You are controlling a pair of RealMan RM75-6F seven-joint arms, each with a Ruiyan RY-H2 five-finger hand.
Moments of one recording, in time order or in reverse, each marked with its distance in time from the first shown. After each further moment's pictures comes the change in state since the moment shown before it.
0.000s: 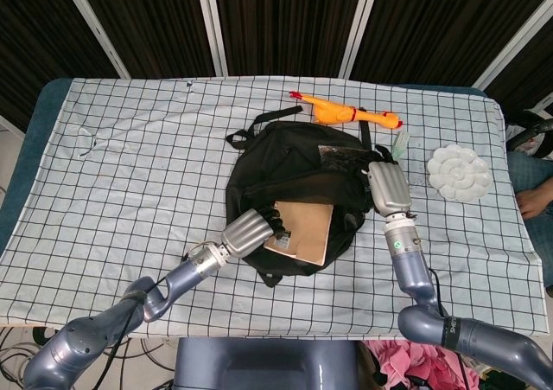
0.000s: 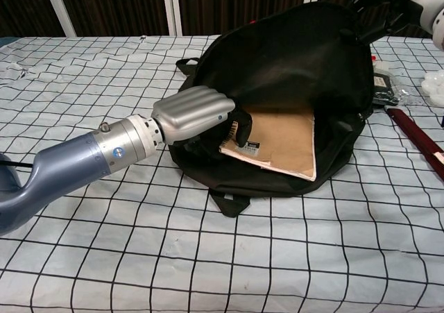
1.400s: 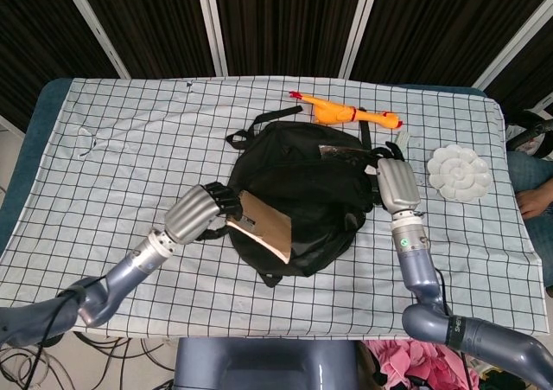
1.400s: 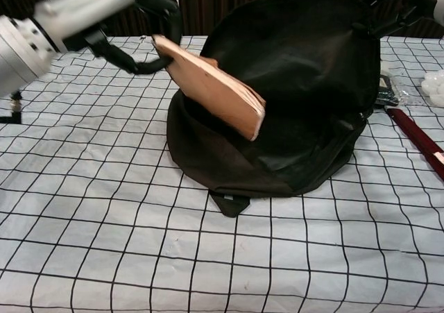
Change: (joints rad) left arm 0.110 0.544 -0.041 -0.685 -0.046 0.210 0.022; right arm -0.008 0.021 0.006 0.001 0.023 0.017 -0.017
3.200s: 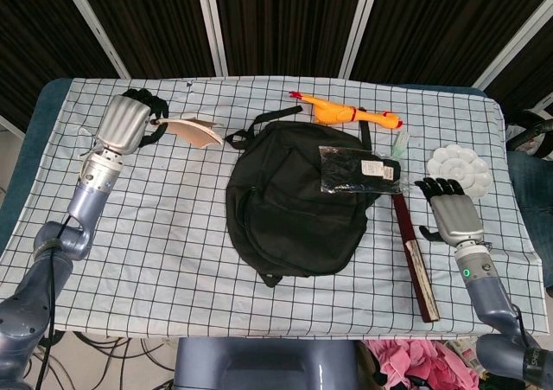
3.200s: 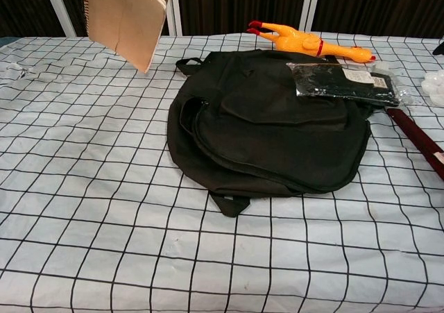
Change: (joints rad) left arm -0.106 -0.230 -0.136 0.937 -0.177 -0.173 -0.239; right arm -0.118 0.309 -0.255 -0.049 -0.028 -0.114 -0.115
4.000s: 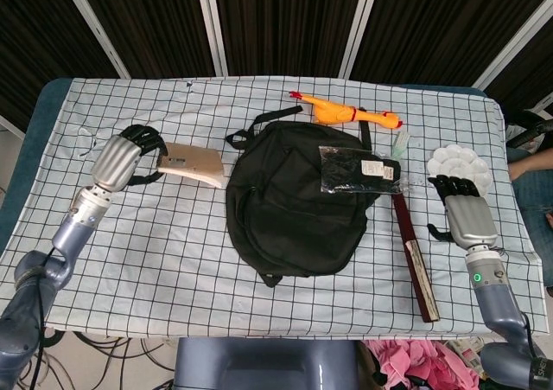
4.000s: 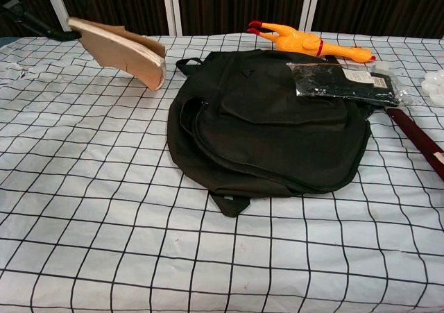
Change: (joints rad) left arm 0.180 0.002 0.133 0.008 0.087 0.166 -0.291; right arm -0.059 0.011 0.032 -0.033 -0.022 0.069 0.050
